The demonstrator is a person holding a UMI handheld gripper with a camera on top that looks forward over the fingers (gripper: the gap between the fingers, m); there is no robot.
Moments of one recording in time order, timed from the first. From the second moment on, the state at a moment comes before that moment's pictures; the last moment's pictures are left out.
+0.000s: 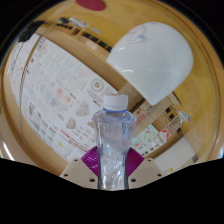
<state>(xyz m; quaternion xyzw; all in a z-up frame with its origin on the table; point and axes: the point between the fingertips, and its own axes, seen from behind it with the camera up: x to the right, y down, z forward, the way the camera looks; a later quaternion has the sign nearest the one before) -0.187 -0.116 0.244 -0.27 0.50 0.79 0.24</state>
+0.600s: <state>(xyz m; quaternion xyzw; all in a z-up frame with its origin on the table) -0.031 -0.109 0.357 -0.68 0.07 0.11 0.73</state>
